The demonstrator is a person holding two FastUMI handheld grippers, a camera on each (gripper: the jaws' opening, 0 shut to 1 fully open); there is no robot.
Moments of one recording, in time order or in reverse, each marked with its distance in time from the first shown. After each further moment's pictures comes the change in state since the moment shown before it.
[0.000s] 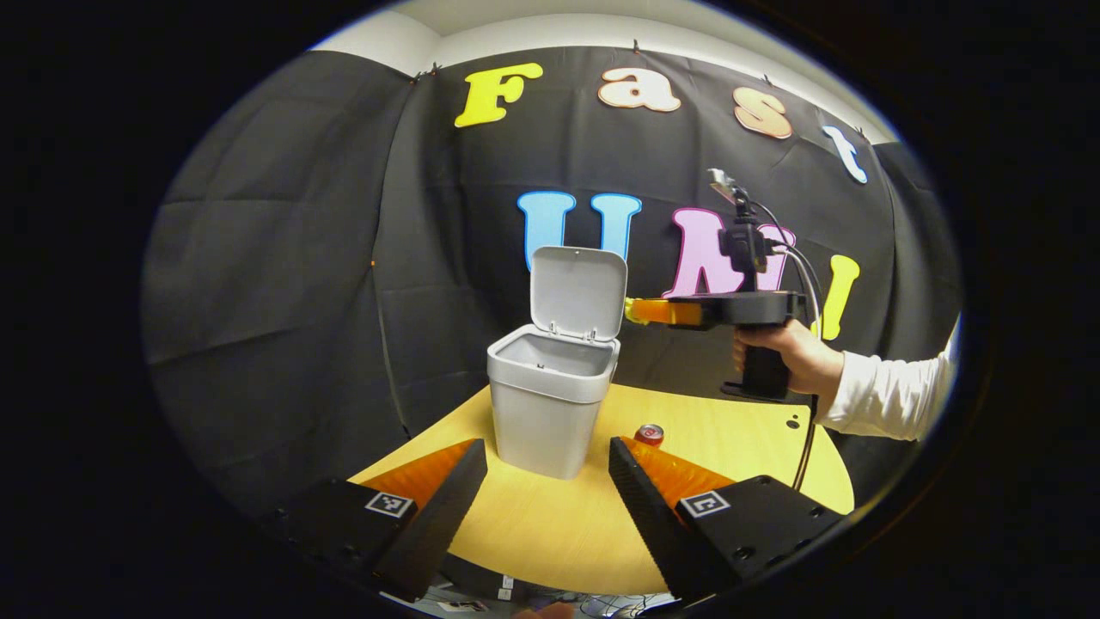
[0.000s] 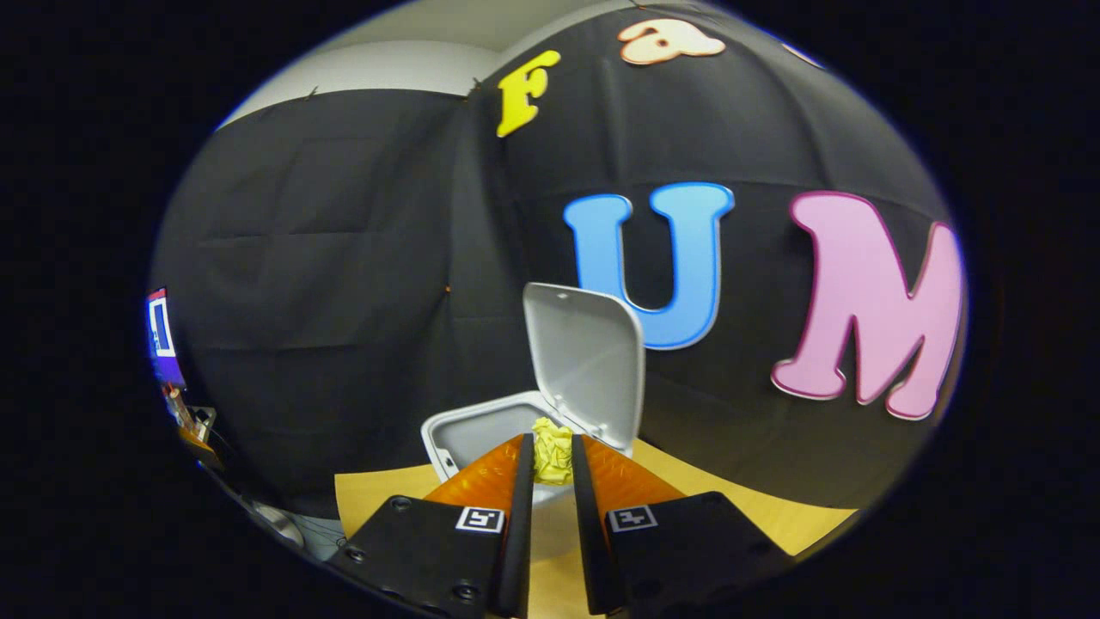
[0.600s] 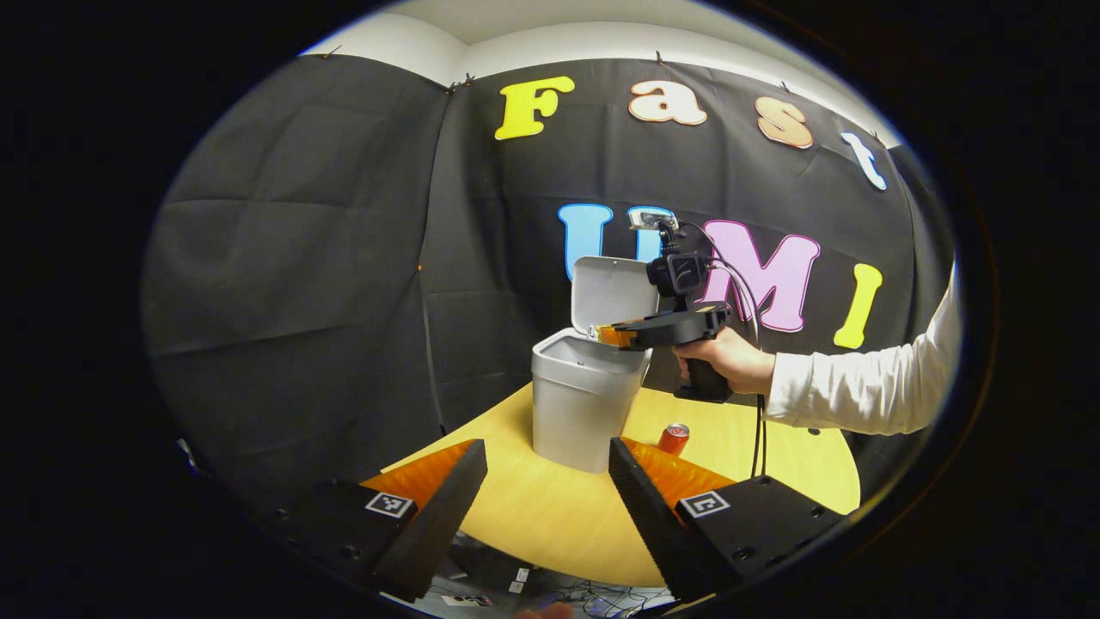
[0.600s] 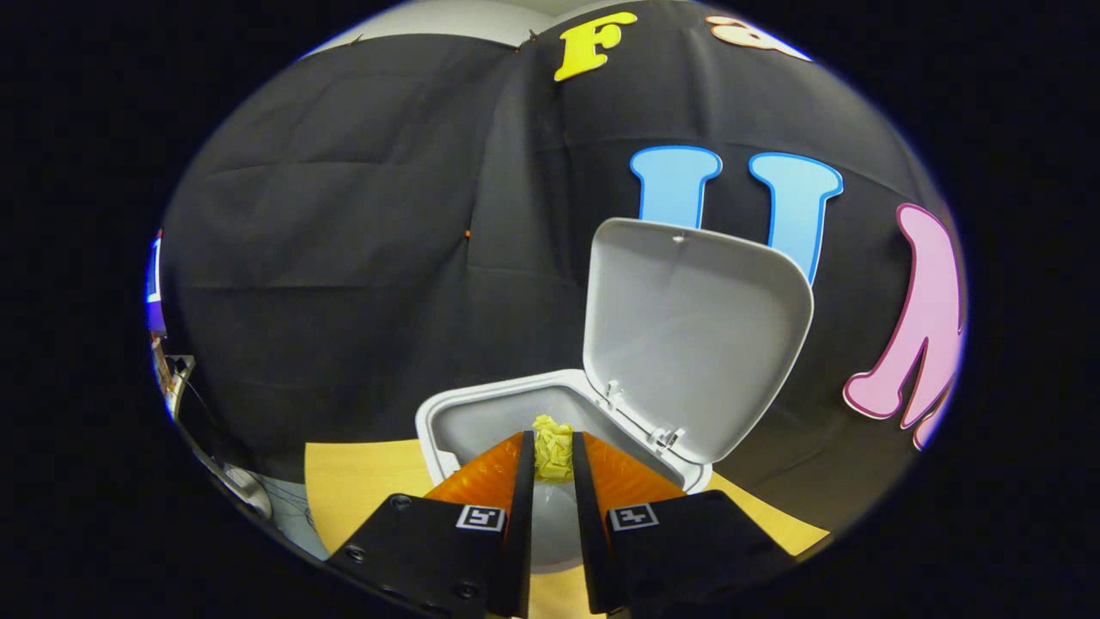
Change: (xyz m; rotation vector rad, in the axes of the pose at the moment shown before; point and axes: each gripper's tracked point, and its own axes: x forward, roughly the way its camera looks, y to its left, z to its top) left arm -0.046 0.024 -0.008 -0.029 -0.021 0.118; right arm 0.091 0.031 -0.058 -0.118 0.150 -0.016
